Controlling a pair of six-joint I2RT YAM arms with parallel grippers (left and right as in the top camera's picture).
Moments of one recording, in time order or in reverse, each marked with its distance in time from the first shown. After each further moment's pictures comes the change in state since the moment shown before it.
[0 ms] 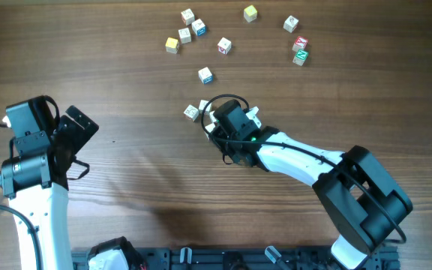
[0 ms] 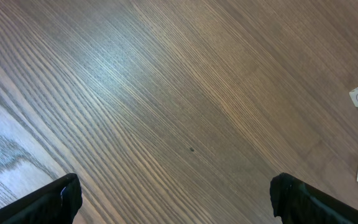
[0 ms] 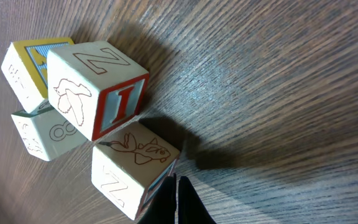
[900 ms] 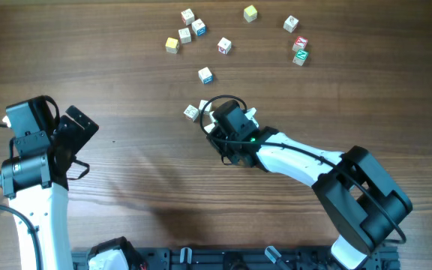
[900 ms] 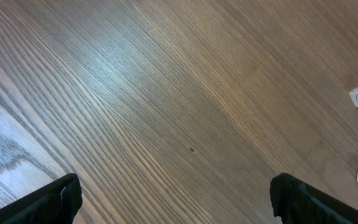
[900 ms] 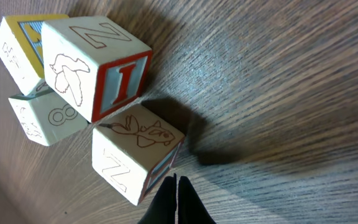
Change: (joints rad) left arm 0.000 0.000 0.000 0.000 0.000 0.000; right arm 0.005 0.000 0.000 0.005 -0.045 0.008
